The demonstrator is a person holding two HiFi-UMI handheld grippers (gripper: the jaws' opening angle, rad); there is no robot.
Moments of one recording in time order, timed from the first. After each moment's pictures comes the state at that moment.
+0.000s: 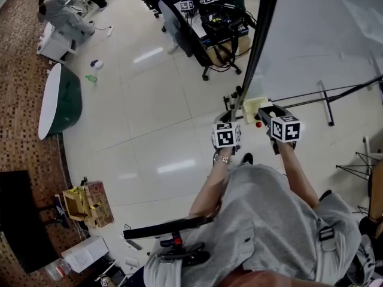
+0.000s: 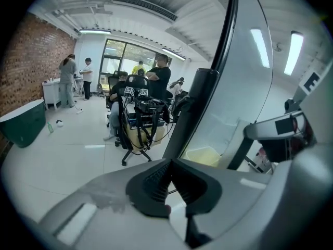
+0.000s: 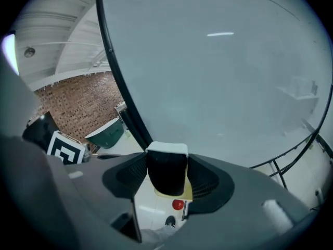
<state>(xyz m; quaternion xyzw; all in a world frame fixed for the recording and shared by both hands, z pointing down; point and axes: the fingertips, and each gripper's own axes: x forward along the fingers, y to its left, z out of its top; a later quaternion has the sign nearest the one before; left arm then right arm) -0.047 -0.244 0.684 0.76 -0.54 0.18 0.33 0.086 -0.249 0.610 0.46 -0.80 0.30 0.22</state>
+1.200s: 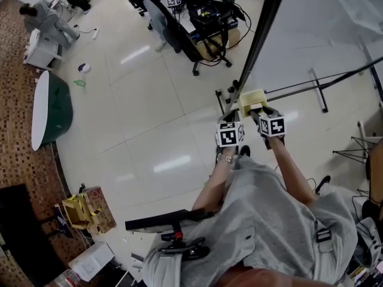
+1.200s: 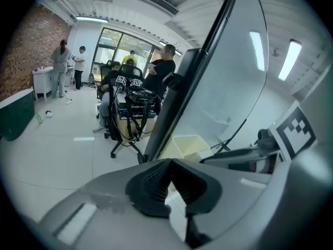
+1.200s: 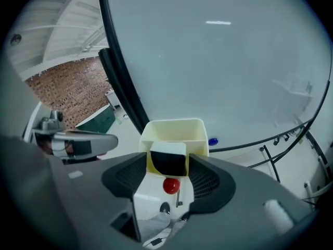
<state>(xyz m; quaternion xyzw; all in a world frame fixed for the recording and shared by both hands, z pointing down) -0.020 -0.226 0.704 0.77 -0.49 0.18 0.36 0.084 -0.232 0.718 0.48 -0.76 0.34 0.29</state>
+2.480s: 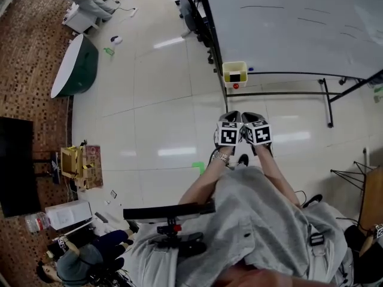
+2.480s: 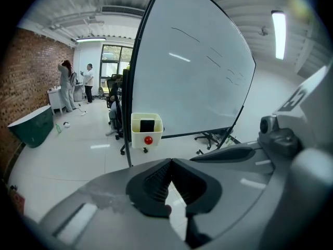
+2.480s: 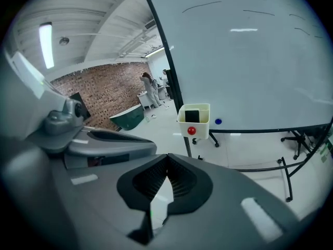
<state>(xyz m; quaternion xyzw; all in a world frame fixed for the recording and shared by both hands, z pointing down) 0.116 -0.021 0.668 0.75 -0.55 0.21 0.31 0.139 -0.020 0.671 0.36 -0.85 0.27 0.26</state>
